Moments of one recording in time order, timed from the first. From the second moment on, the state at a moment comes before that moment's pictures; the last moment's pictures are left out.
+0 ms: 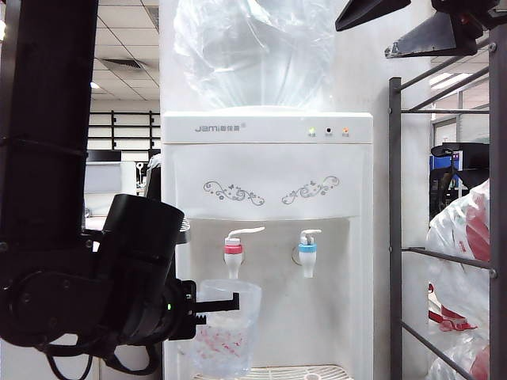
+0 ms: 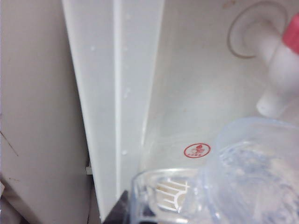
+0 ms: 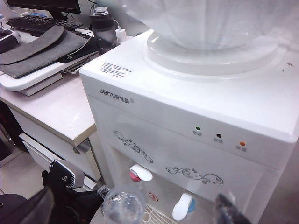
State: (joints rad) left arm -0.66 2.37 0.75 1.28 -0.56 -0.26; right arm 0.35 1.04 0.71 0.14 -0.32 0.05
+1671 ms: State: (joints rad) left arm -0.65 2.32 0.77 1.19 -0.53 -0.20; right arm 0.35 1.04 0.71 0.14 -0.32 0.05
